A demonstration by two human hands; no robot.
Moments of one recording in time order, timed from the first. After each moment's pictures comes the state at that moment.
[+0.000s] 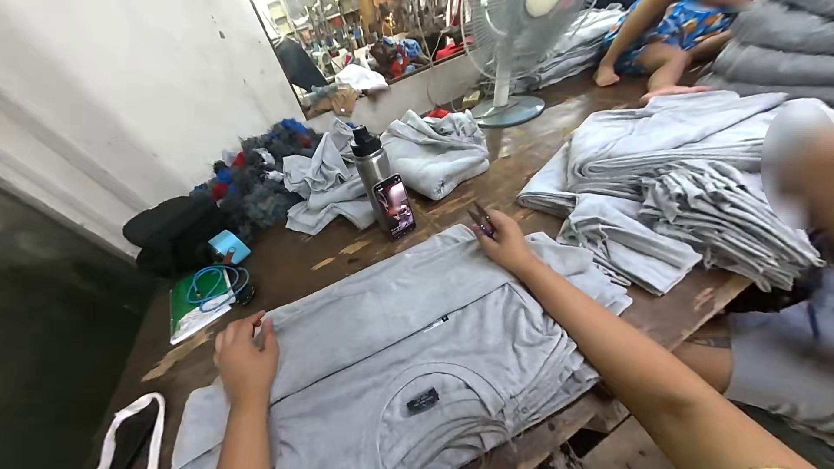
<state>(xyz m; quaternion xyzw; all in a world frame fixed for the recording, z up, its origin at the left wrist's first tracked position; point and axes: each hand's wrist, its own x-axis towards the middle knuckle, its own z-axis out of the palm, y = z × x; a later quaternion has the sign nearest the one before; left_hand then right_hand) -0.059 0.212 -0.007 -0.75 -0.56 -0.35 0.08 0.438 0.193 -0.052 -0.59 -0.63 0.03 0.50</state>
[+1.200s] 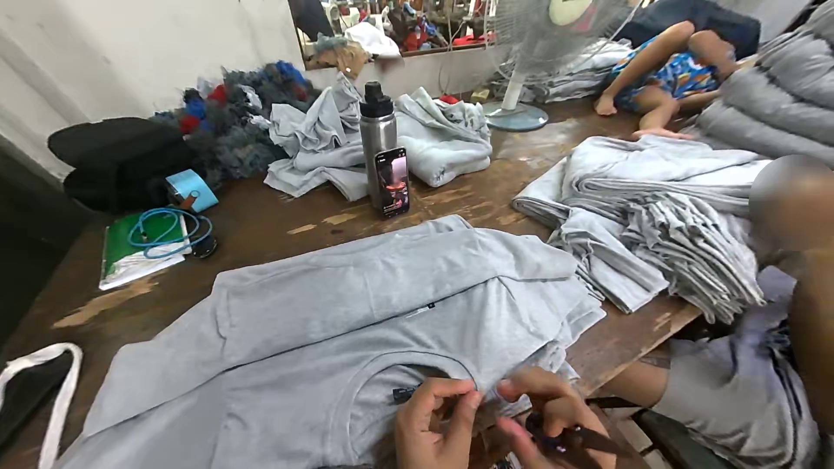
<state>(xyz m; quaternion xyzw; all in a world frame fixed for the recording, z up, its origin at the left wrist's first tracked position) 0.155 -0.003 -0.041 -0.60 -0.28 -0.57 -0.48 0.308 -0.039 -0.060 -0.38 -0.64 0.09 0.66</state>
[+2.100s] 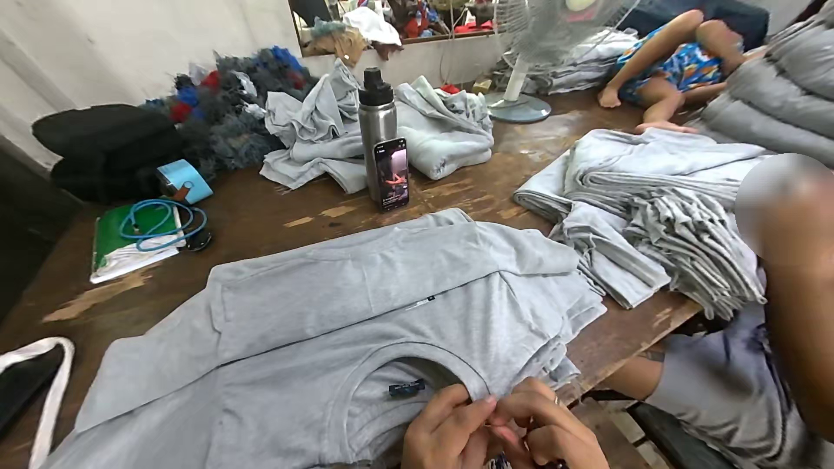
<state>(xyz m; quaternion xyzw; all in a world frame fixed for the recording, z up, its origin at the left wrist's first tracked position) 0.153 -0.006 -0.057 -0.74 -0.25 -0.56 -0.29 0.304 -0.047 -0.057 -0.39 -0.70 0.03 0.60</state>
